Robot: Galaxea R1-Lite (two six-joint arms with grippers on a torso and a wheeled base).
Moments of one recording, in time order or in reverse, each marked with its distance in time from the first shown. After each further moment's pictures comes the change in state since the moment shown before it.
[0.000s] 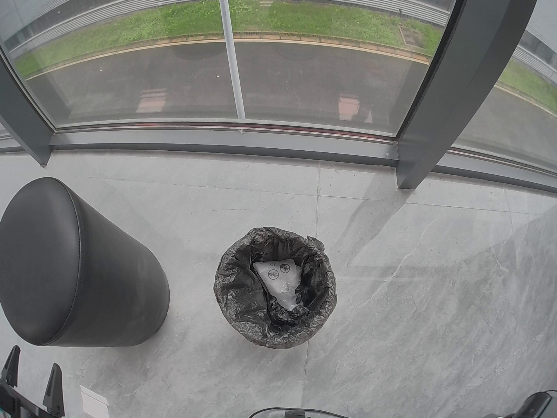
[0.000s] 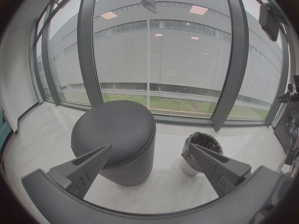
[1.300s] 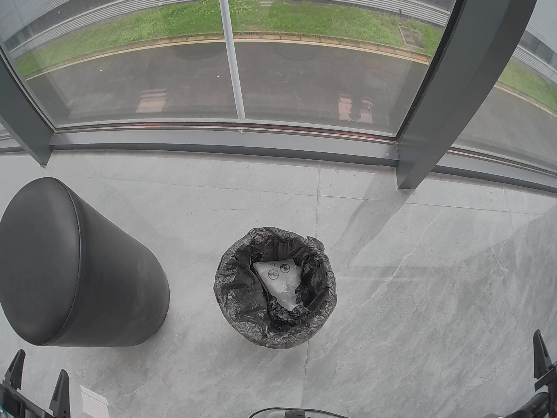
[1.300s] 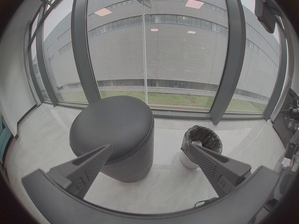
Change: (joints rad) left arm 0.000 0.001 0.000 0.046 -0.020 0.035; right arm -0.324 -0.397 0.398 -0.042 0.129 -0.037
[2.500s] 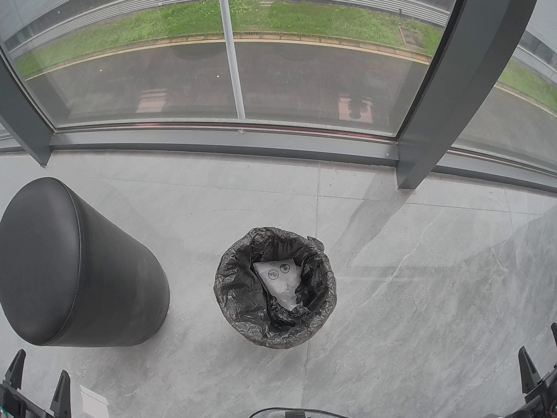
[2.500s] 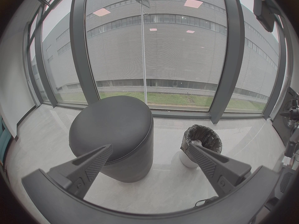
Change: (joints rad) left arm 0.000 0.001 0.000 0.001 -0.007 0.011; right arm -0.002 -0.012 0.000 0.054 0.159 -0.069
